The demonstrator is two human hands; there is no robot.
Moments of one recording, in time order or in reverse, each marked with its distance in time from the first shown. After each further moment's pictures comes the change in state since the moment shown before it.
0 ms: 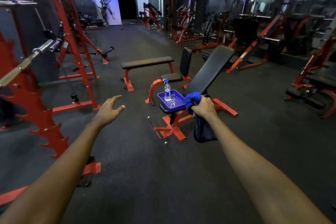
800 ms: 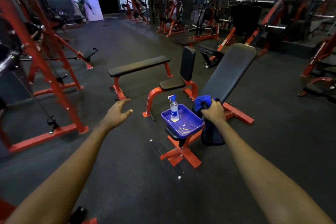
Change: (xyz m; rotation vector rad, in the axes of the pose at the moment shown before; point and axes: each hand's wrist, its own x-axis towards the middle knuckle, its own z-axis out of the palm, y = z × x) left_hand 0.502 -0.126 0.058 0.057 -0.171 0.105; right_hand 0.419 -0.089 0.169 0.060 0.108 0.154
